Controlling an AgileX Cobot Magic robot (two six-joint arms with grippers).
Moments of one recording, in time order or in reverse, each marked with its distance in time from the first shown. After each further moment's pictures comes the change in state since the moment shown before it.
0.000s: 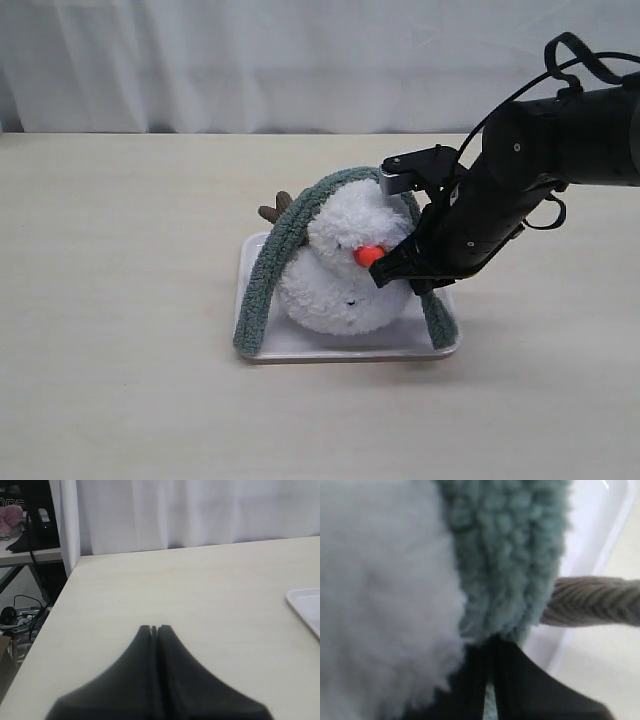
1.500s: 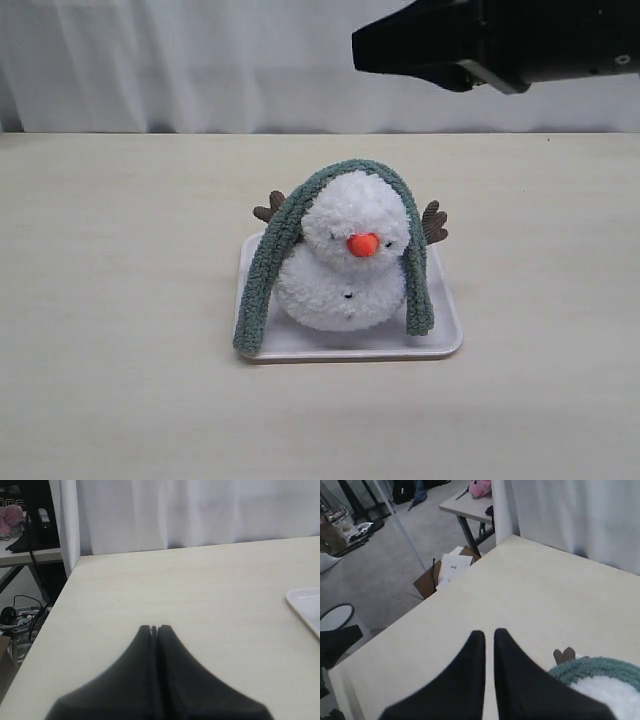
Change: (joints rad) left arm 0.000 0.000 0.000 0.000 0.000 0.000; right arm 0.000 -0.576 -0.002 0.879 -0.010 -0.739
